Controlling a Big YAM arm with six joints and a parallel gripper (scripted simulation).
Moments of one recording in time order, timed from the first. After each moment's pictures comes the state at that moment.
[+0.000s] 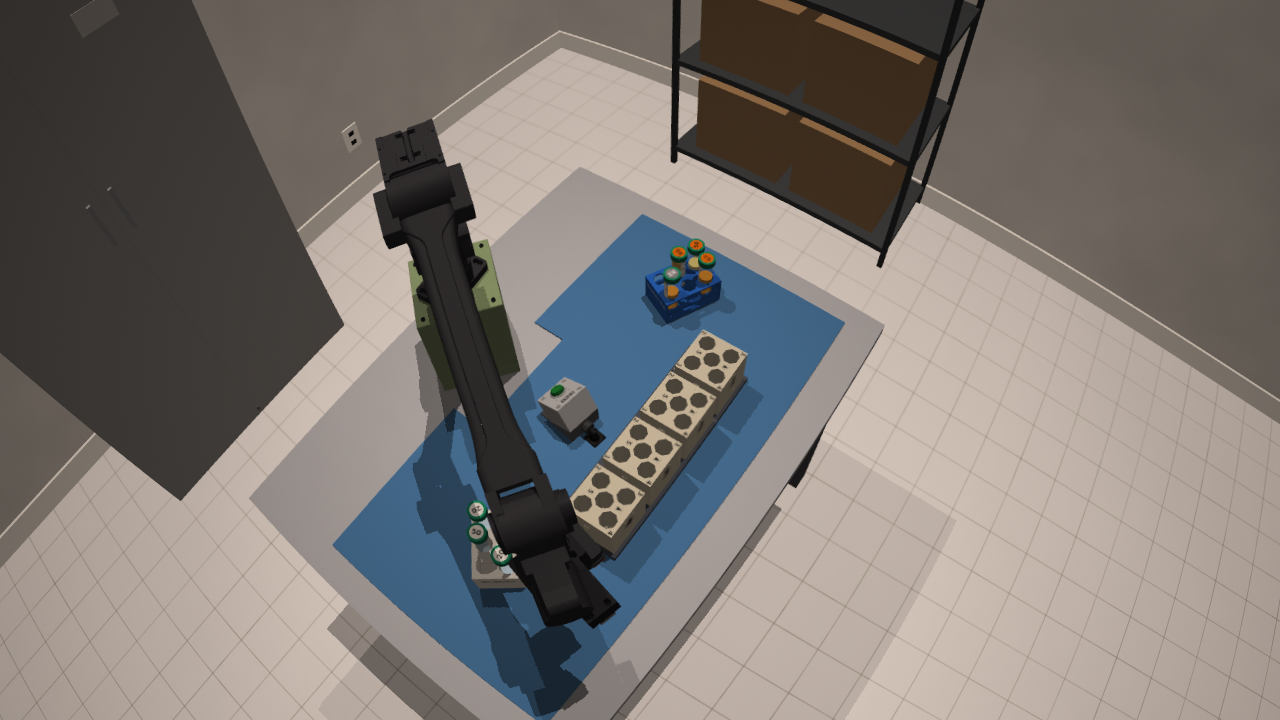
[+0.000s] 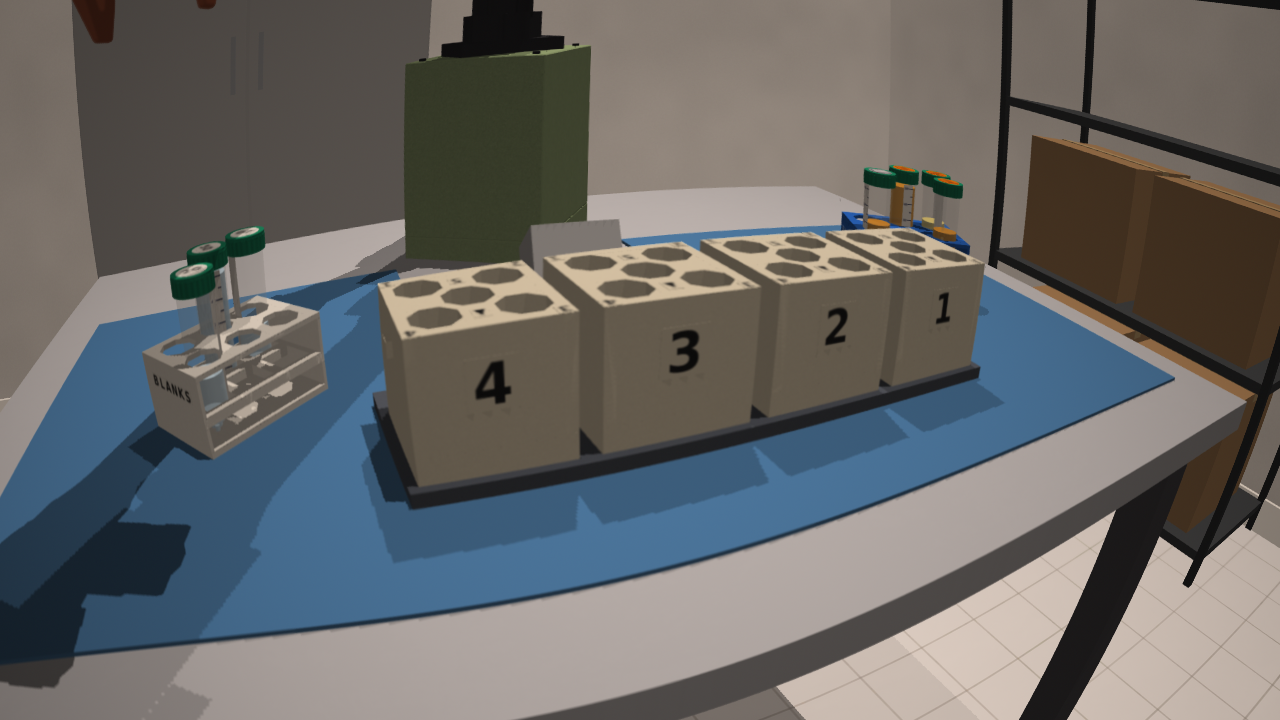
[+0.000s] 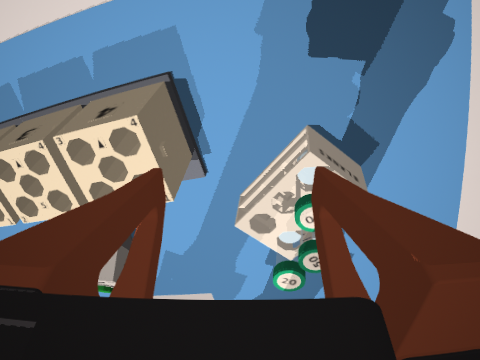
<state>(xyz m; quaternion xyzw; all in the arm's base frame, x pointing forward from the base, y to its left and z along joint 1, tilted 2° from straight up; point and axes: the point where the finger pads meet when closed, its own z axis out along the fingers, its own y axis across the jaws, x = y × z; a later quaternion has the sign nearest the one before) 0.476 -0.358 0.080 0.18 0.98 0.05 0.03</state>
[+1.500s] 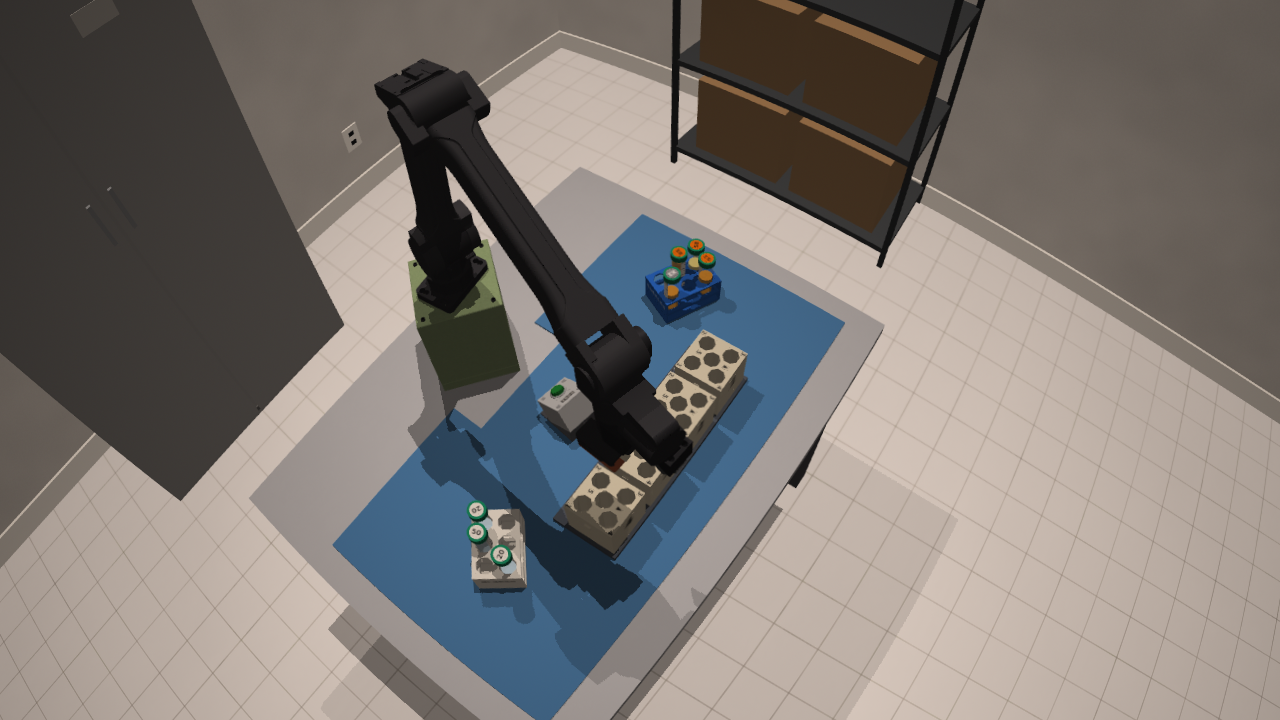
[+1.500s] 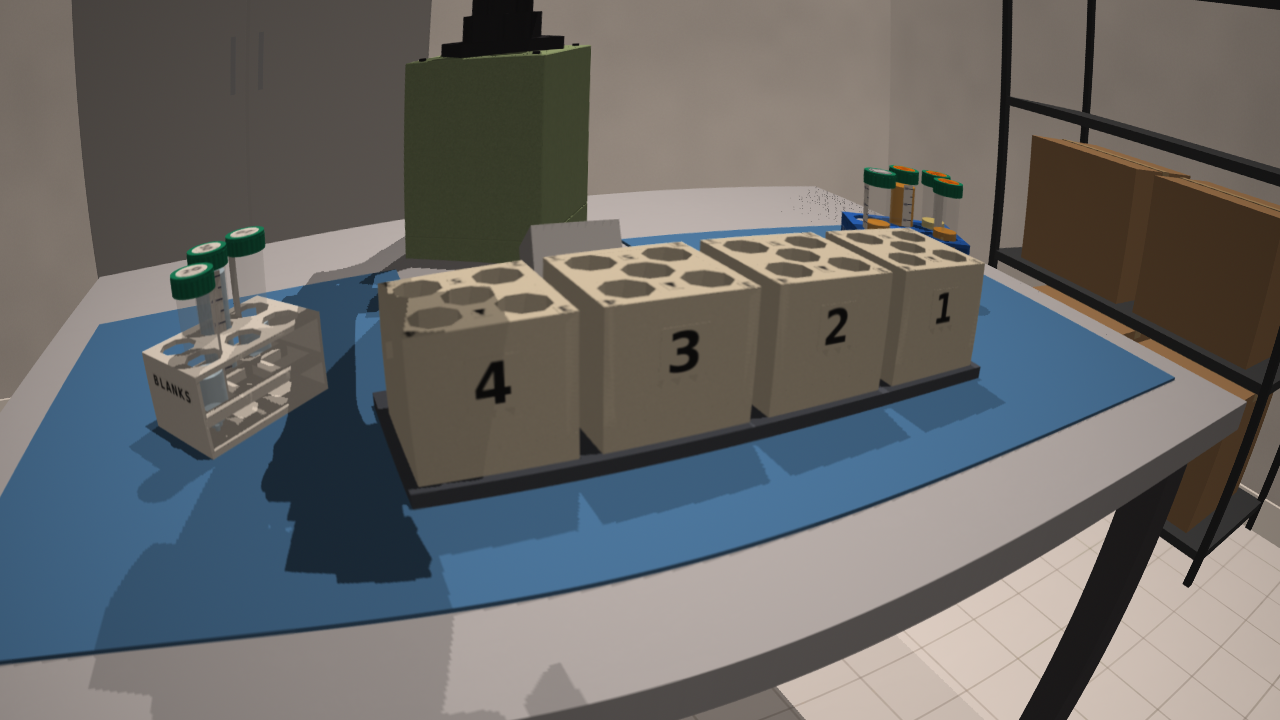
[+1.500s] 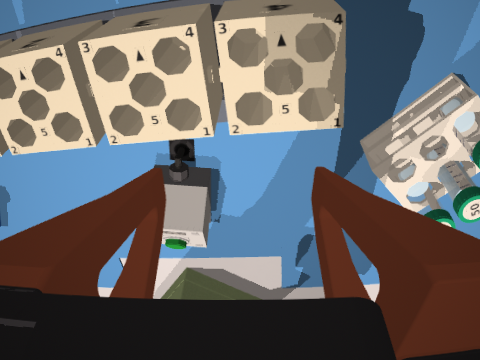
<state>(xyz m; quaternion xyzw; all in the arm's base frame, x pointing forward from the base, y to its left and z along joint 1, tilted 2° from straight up) 0.446 -0.160 0.070 0.10 0.99 0.02 0.01</state>
